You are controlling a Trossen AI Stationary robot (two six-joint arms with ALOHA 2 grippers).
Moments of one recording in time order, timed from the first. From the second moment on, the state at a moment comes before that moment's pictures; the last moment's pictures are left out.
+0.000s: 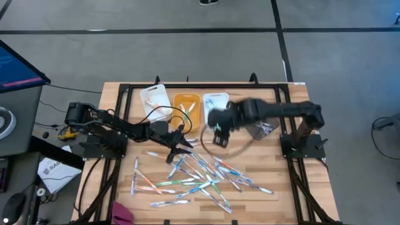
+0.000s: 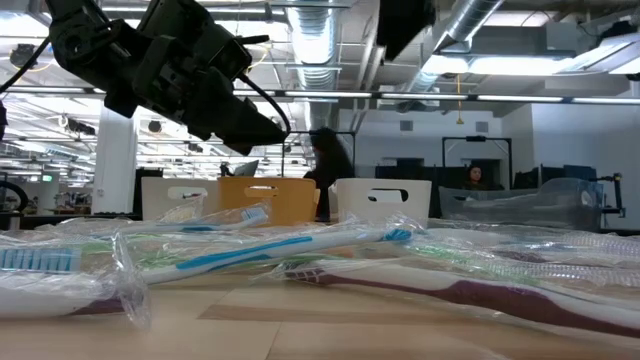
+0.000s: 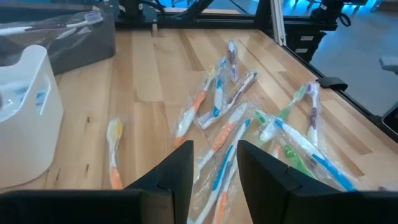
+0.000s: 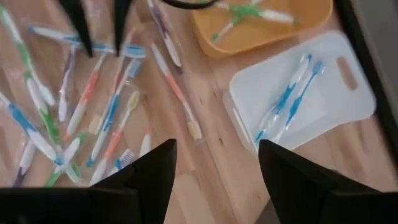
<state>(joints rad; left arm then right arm) 0.00 1.51 0.46 0.69 0.26 0.02 0.11 1.78 1.89 -1.34 0.29 0.39</state>
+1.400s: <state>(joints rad) -0.07 1.11 0.46 -0.05 0.34 0.29 0.64 1.79 1.61 -1.02 0.79 0.46</state>
